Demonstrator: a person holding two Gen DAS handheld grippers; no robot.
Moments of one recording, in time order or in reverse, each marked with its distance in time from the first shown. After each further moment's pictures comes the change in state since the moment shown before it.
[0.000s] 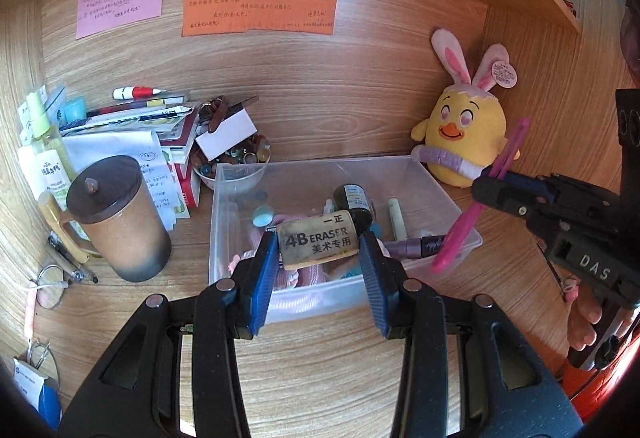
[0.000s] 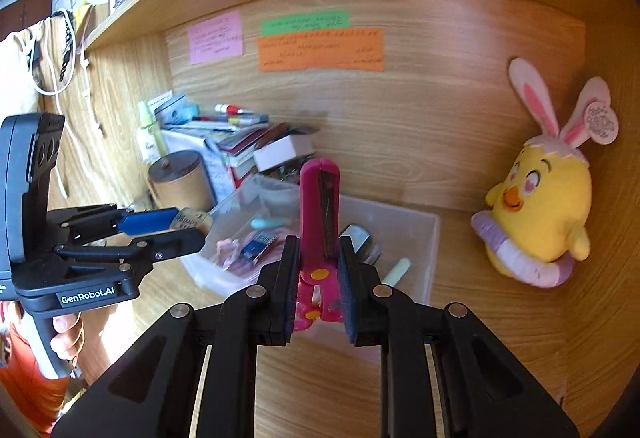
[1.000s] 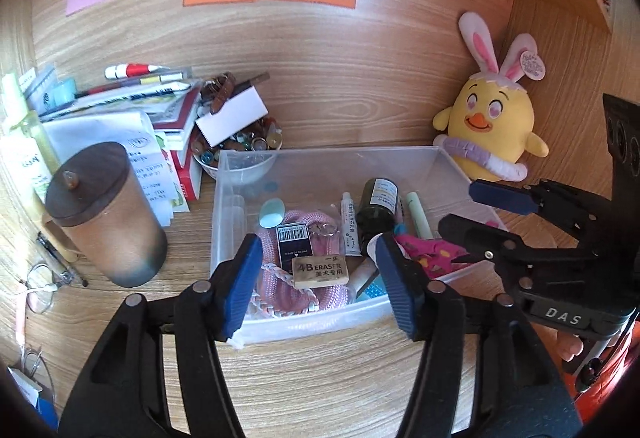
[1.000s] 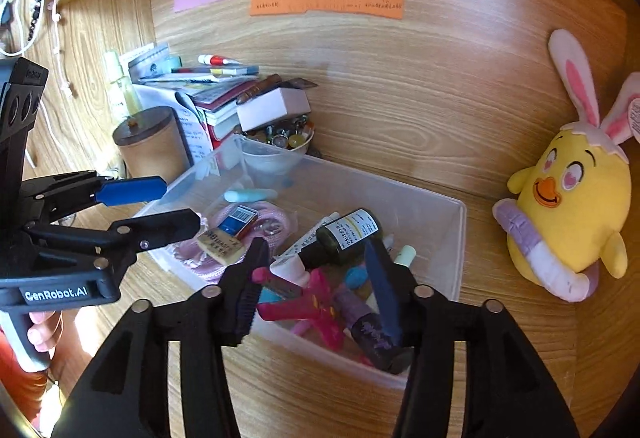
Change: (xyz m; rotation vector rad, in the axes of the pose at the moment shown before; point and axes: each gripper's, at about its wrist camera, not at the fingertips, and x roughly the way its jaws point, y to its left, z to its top) left arm 0.034 0.013 0.003 -0.023 0.052 0.023; right arm 0.066 0.002 -0.002 -0.053 0.139 -0.010
